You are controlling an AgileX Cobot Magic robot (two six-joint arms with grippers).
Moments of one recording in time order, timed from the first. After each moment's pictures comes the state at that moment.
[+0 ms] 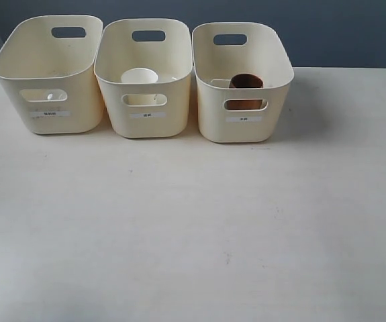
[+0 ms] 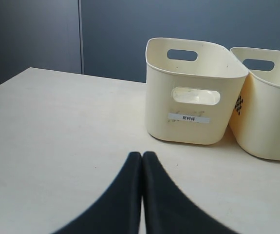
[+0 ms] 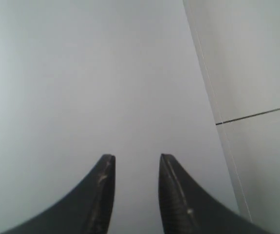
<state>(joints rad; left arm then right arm) 0.10 0.01 0.00 0.04 0.24 -0.15 -0.05 0.00 -0.41 -1.22 0.18 1.41</state>
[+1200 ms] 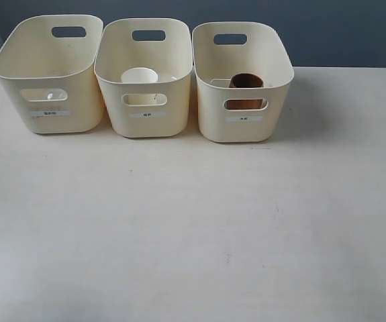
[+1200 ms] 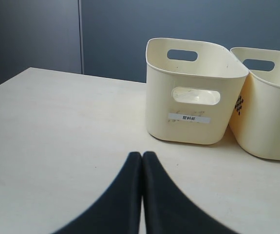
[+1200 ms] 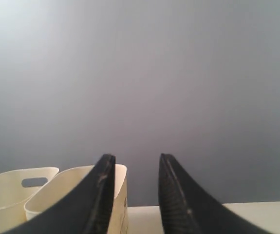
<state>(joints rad) 0.10 0.01 0.00 0.04 0.24 -0.15 -0.18 0.00 0.00 -0.88 -0.31 1.05</state>
